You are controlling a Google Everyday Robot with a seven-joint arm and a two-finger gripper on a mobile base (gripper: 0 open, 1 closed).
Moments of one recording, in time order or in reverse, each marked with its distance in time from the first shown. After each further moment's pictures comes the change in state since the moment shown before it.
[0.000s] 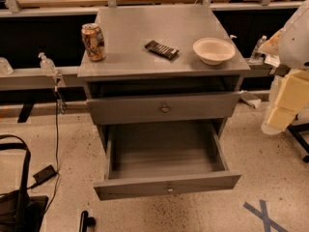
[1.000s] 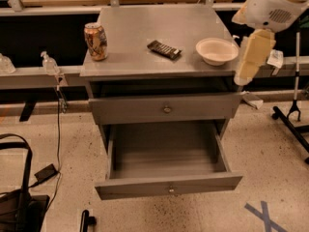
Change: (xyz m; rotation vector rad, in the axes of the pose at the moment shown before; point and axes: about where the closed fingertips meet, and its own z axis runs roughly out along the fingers) arm -0.042 -0.110 0.027 0.042 -0.033 -0.090
